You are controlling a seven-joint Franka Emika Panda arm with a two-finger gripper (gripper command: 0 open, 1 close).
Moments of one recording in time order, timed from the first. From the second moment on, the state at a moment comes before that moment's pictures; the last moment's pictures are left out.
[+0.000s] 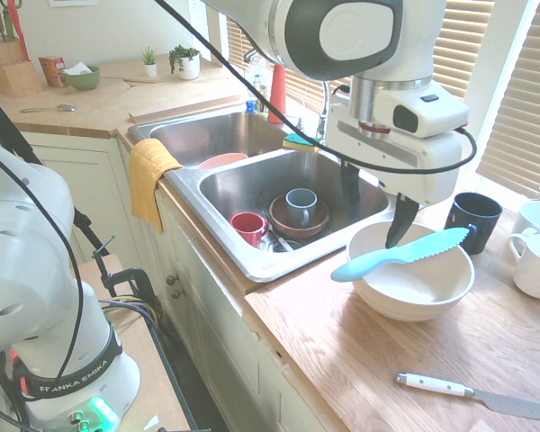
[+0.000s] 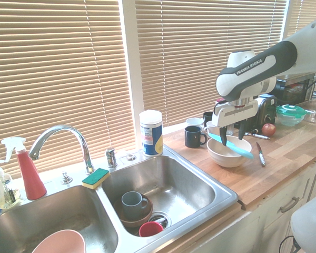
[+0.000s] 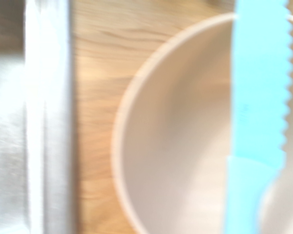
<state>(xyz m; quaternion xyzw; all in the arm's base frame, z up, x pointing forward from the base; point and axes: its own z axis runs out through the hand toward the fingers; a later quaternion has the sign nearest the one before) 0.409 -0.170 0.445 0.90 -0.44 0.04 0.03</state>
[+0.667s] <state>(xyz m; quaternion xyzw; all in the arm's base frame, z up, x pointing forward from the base) 0.433 -0.184 0.392 0.89 -0.45 0.06 0.02</state>
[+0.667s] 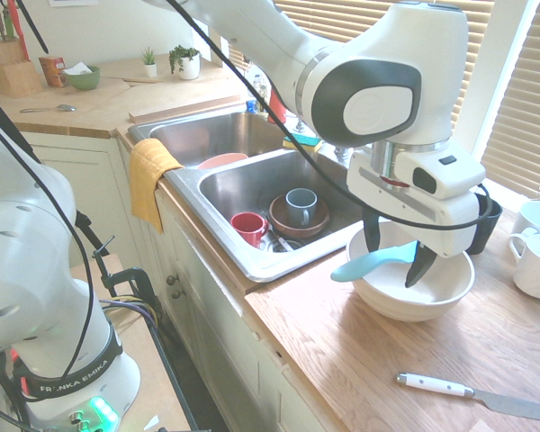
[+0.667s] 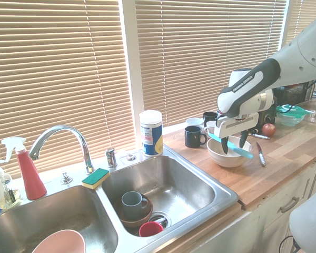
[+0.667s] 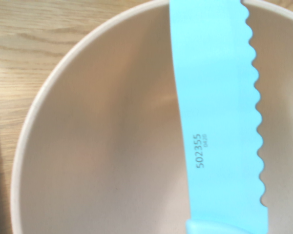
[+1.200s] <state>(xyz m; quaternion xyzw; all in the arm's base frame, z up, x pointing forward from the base) 0.438 -0.171 0.393 0.89 -0.45 0.06 0.02</state>
